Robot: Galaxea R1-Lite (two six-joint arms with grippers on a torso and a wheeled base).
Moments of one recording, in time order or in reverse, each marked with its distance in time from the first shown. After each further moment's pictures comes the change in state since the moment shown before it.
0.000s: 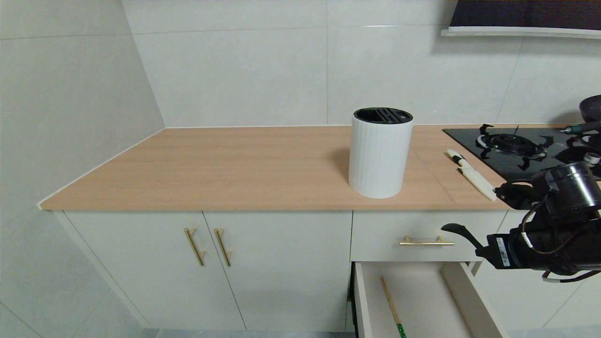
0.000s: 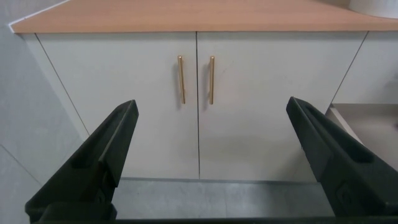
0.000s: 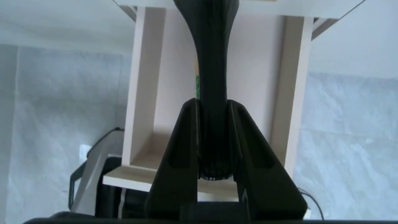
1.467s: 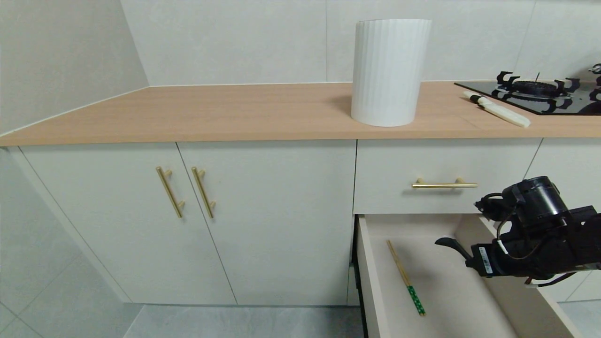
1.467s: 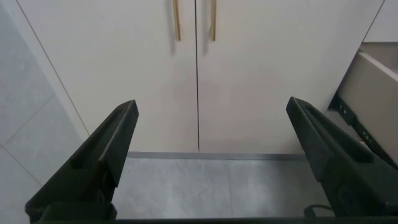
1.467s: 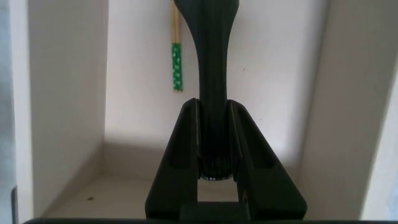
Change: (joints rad) left arm 0.000 0.000 0.000 0.001 0.000 0.000; right arm -0.003 0.141 0.000 -0.048 -0.007 0.001
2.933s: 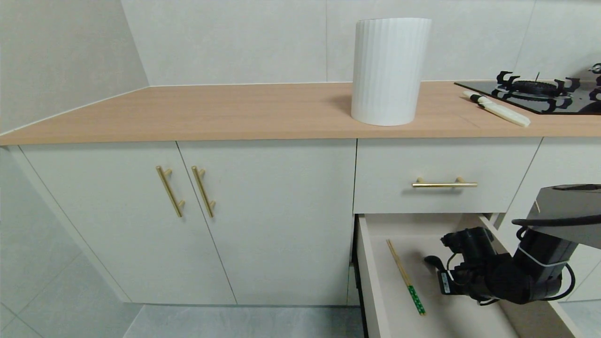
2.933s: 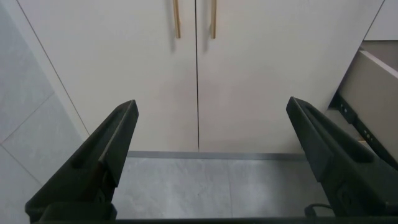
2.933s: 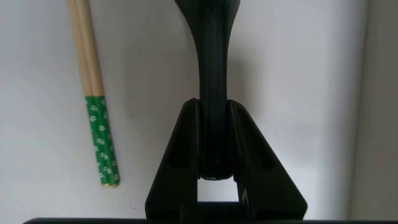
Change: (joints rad) left arm 0.000 0.000 0.001 -0.001 0.000 0.000; right arm -0.023 0.577 0.071 -0.651 -0.145 0.000
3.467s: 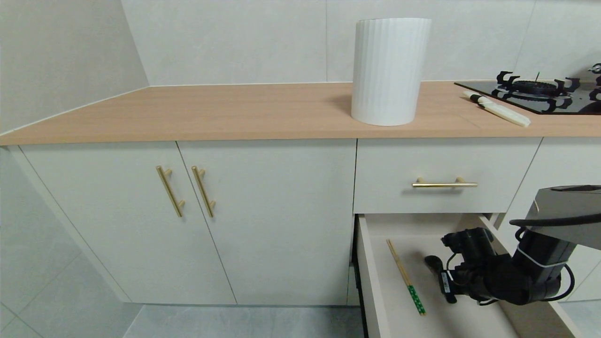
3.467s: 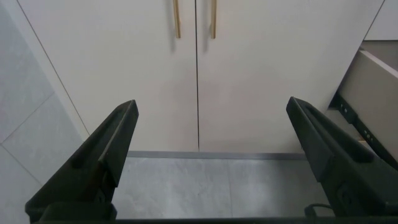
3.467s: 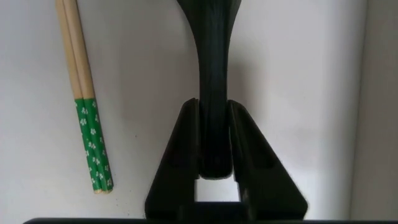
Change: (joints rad) left arm 0.000 0.000 0.000 0.000 0.000 0.000; right arm 0.000 0.008 0.001 -0.020 -0.019 0.000
